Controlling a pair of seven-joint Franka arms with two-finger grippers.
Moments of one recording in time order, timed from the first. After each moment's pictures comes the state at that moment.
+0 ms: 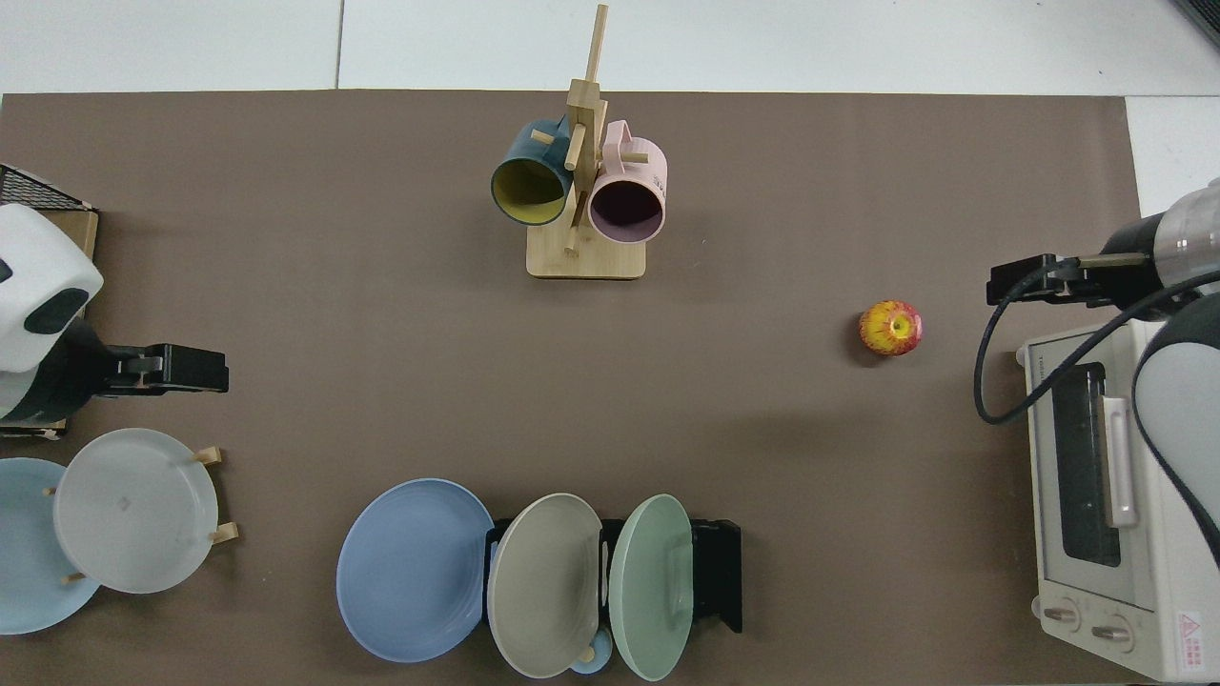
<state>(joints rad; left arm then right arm) 0.10 -0.15 -0.16 -1.79 -0.07 1.66 -0.05 0.11 0.01 -0.10 -1.70 0.02 1.79 0.05</state>
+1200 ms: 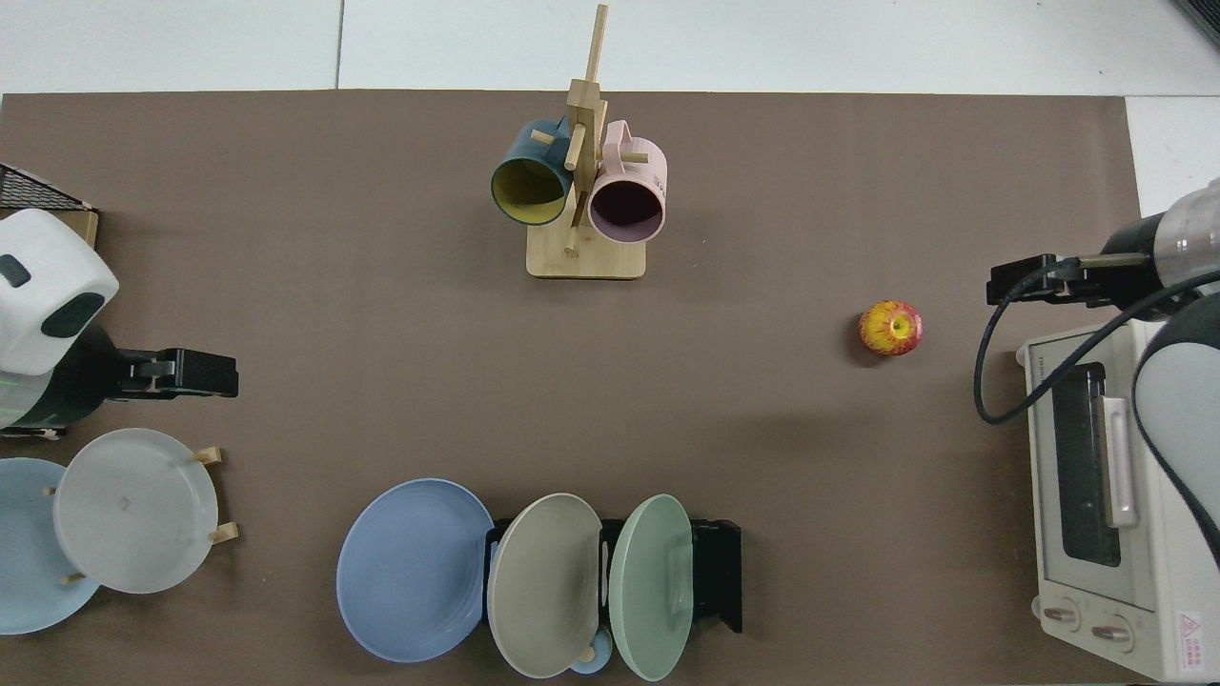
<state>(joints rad) 0.10 -0.15 -0.17 -1.80 -0.07 1.65 -0.05 0.10 0.01 -0.11 -1.70 0.02 1.79 0.06</state>
